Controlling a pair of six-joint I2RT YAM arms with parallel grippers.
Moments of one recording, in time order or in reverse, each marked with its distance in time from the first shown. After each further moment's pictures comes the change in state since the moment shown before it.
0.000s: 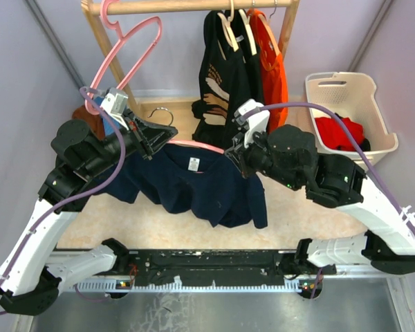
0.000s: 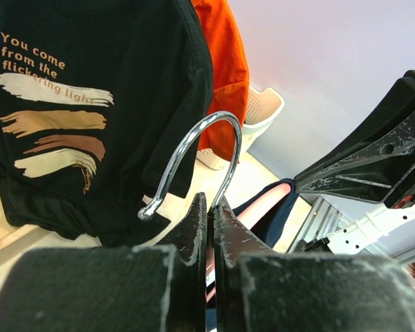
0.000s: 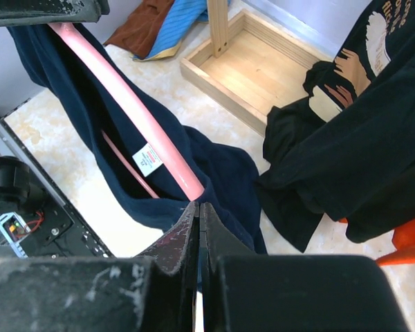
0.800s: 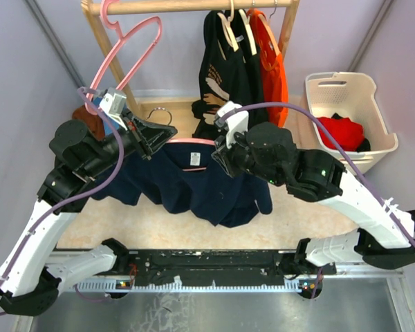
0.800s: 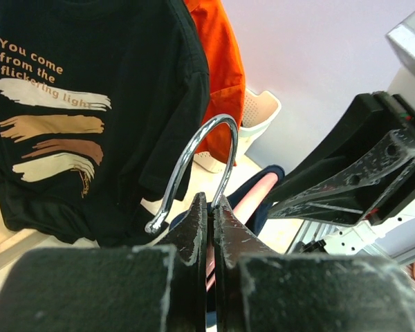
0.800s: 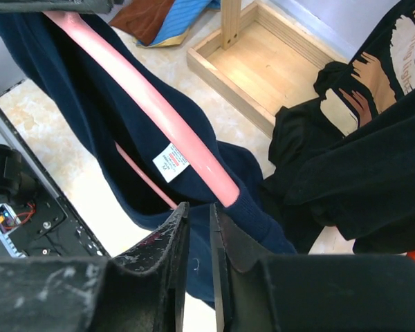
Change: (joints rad) left arm 0.002 -0.002 0.000 0.006 0.002 -0.001; right arm 0.000 0.082 0.019 0.027 -0.037 -0.044
